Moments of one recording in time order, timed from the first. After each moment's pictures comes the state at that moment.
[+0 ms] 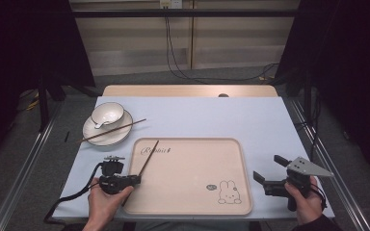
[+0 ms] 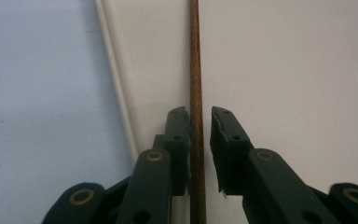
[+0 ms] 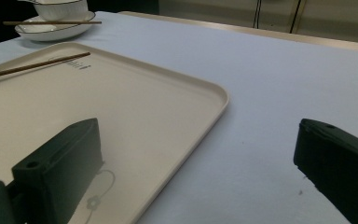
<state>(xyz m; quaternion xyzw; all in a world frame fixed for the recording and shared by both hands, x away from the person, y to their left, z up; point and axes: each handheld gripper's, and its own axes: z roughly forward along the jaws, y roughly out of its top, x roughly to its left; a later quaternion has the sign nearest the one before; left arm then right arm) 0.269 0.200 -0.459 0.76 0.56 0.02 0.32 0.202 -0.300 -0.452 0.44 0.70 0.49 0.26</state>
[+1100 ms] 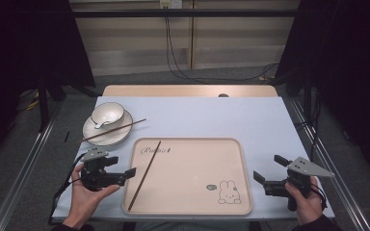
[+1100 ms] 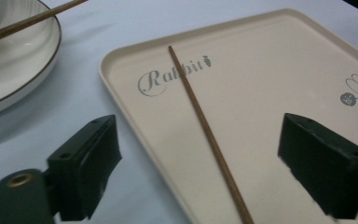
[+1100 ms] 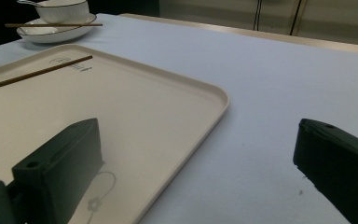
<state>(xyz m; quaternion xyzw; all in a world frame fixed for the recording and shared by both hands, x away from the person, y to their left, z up) 0.275 0.240 -0.429 0.79 0.41 0.10 0.44 0.201 -0.300 -0.451 0.44 0.70 0.50 0.25</state>
